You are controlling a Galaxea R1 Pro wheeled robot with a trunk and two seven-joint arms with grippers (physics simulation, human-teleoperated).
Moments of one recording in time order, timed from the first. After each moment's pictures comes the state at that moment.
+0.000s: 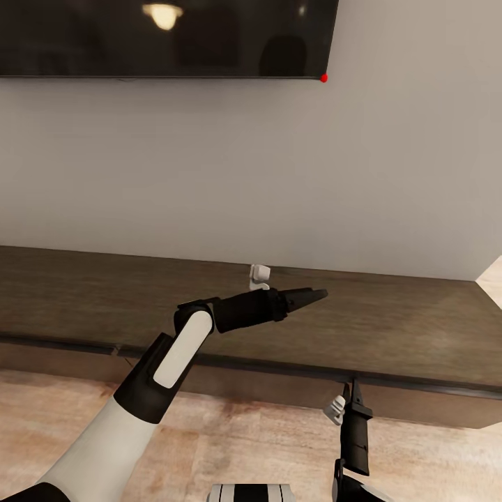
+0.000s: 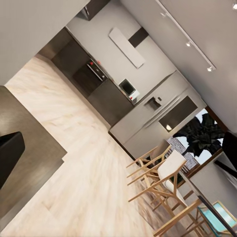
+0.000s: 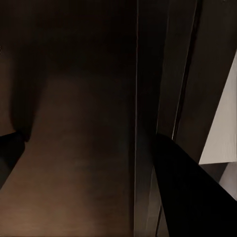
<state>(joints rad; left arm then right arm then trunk) -0.77 -0.08 -0.48 -1.39 0.97 0.71 -0.60 -0.50 0.05 0.18 -0.20 1.07 0.14 -1.31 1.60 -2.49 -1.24</state>
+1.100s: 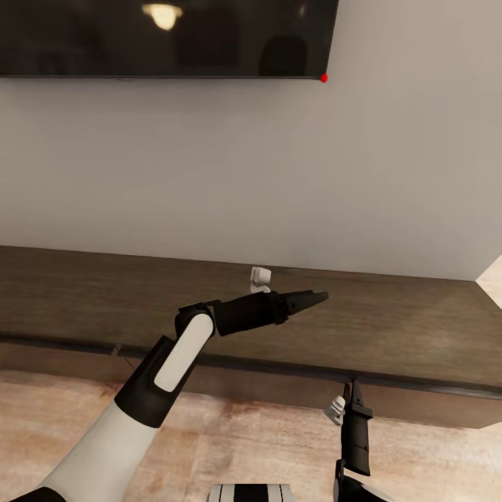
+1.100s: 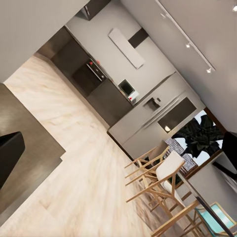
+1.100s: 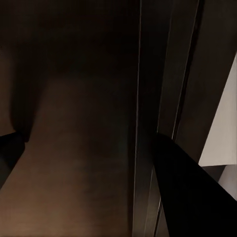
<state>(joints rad) -0.75 -0.09 -0.48 -1.39 0.96 0.71 -0.60 -0.51 0.05 0.19 -0.18 1.07 0.14 -1.32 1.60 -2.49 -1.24</state>
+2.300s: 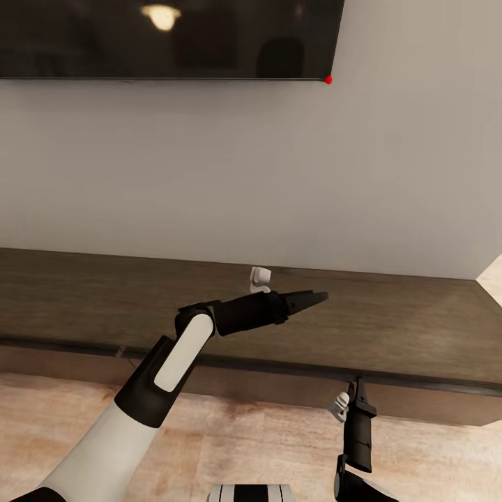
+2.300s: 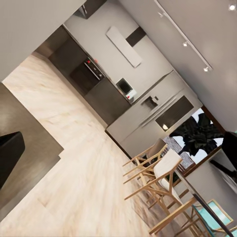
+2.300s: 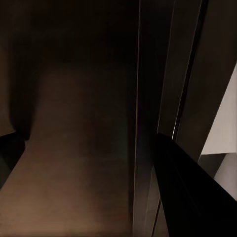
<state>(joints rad) -0.75 -0.09 -0.48 -1.39 0.97 0.71 -0.60 -0.52 0.04 0.15 -0.18 1.06 0.14 -1.30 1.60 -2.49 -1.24</state>
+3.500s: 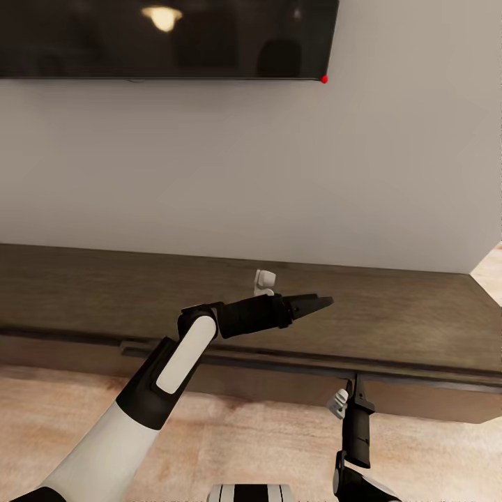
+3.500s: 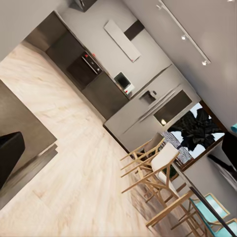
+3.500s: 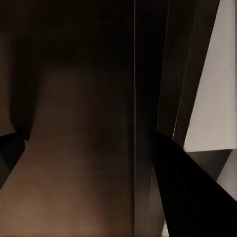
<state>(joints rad) -0.75 -0.09 -0.50 -1.39 0.97 0.71 -0.59 -0.52 0.04 0.15 -0.20 1.06 0.14 -1.27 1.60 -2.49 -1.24</state>
